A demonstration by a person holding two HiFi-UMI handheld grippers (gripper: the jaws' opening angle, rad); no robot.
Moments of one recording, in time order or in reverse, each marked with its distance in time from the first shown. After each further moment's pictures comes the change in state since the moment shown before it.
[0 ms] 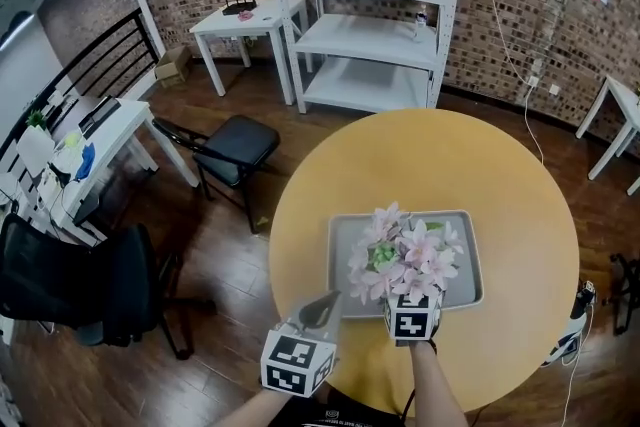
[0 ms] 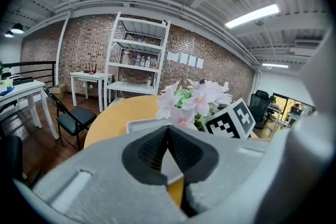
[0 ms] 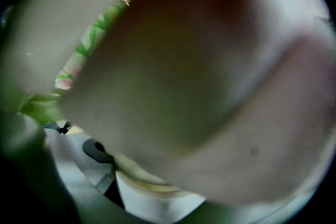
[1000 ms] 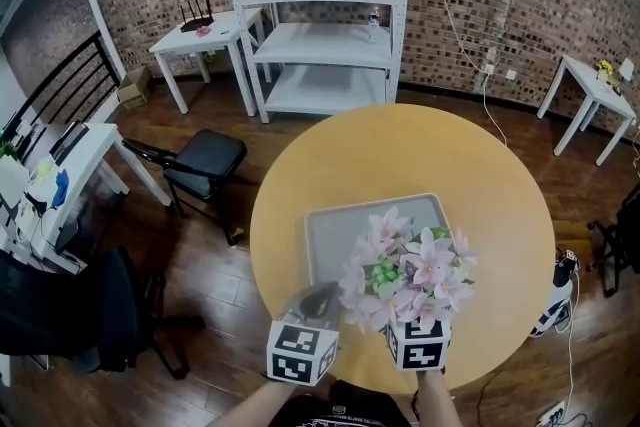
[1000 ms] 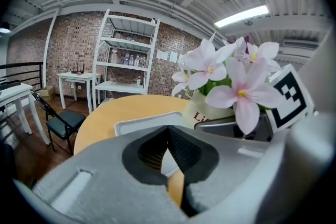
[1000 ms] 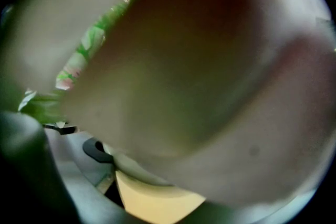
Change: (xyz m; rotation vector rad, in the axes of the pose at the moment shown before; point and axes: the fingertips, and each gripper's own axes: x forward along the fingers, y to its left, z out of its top) left arm -0.007 -0.035 0.002 0.052 0.018 -0.104; right arm -0.141 0.006 0.027 0.035 -0.074 -0.065
